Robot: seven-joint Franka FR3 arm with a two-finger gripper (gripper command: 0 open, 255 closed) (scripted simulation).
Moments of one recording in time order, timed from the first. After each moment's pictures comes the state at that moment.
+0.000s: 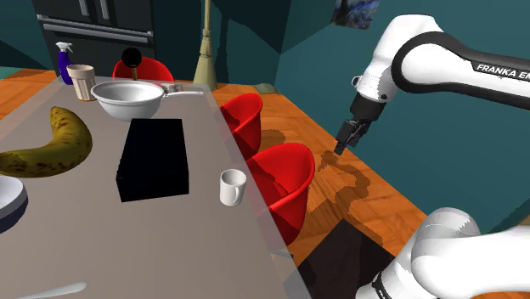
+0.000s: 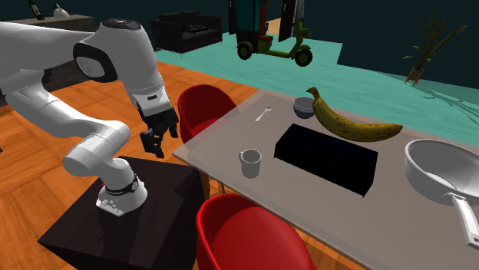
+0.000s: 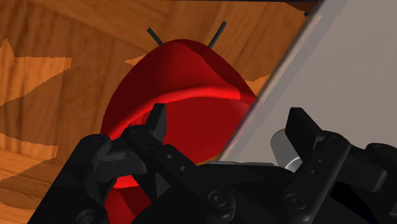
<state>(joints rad) -0.02 -0.83 -0.07 -2.44 -0.02 1.66 -0.06</state>
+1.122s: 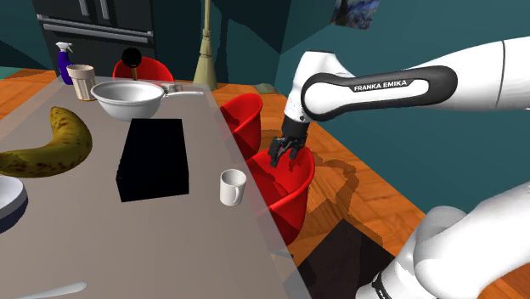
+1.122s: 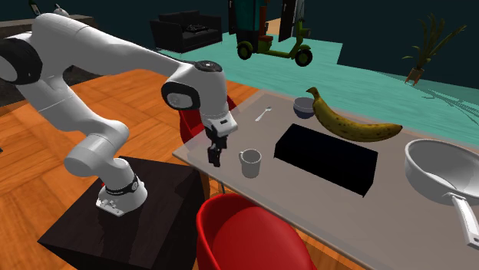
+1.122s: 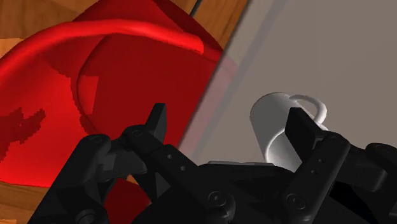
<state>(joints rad) 0.05 -0.34 0.05 -2.35 0.06 2.04 0.09</state>
